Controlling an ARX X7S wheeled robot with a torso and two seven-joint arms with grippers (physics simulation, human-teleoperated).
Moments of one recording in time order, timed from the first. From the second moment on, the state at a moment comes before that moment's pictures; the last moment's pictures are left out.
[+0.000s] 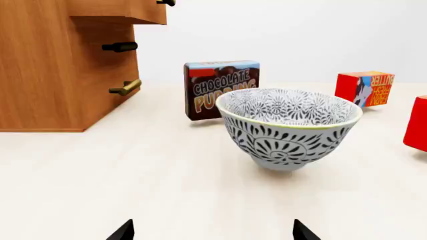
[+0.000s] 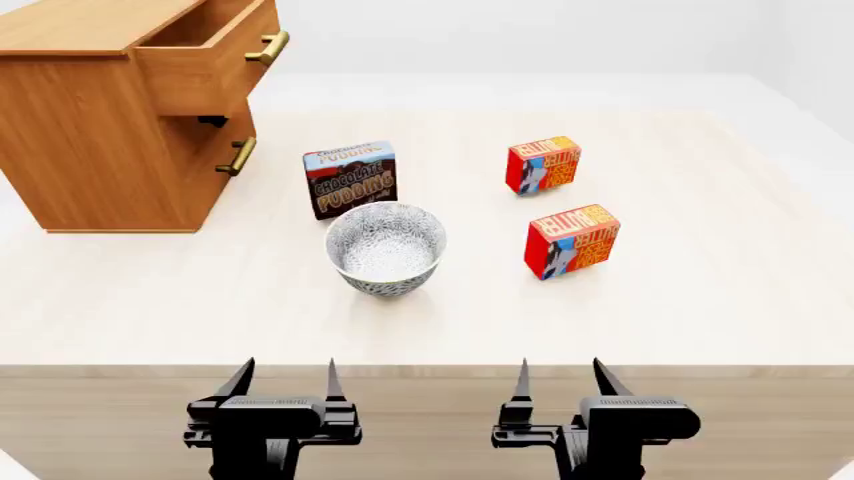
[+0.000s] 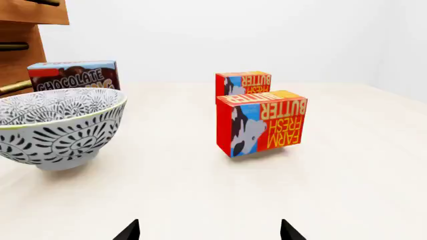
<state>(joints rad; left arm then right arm) 0.00 0.00 0.00 0.00 0.00 0.00 0.00 0.00 0.00 0.00 0.00 0.00 0.00 0.00</state>
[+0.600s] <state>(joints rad) 0.05 -0.07 0.05 0.19 -0.04 -0.07 -0.09 0.02 0.05 -0.08 -0.12 0.00 0.19 0.12</state>
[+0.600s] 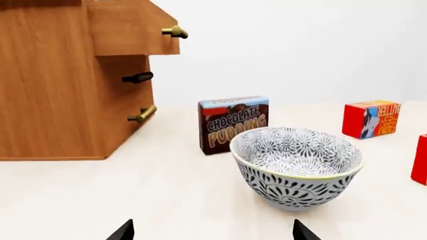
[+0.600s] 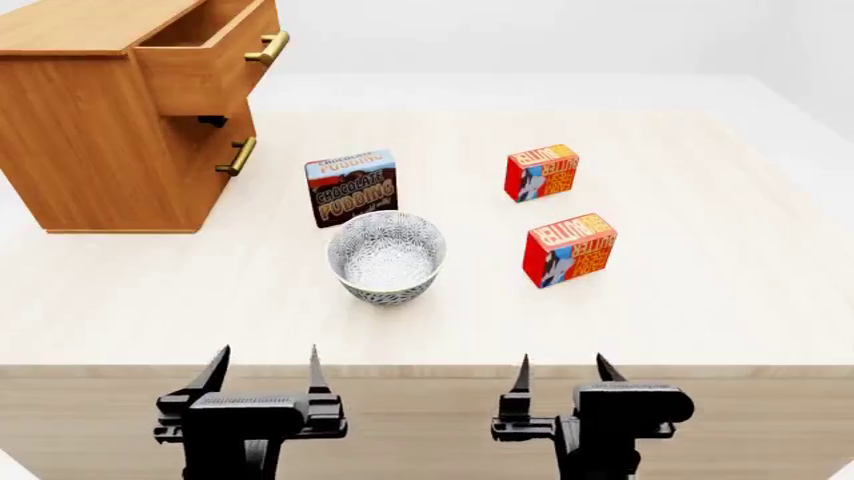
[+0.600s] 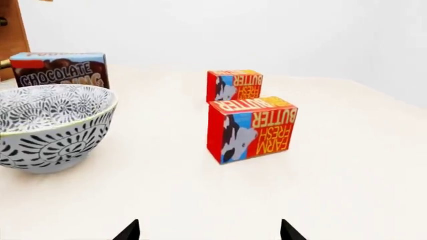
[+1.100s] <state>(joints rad) -0.39 -0.20 -0.12 0.87 -0.35 -1.03 -0.17 0.40 0.12 -0.04 -0.81 0.10 0.98 0.09</state>
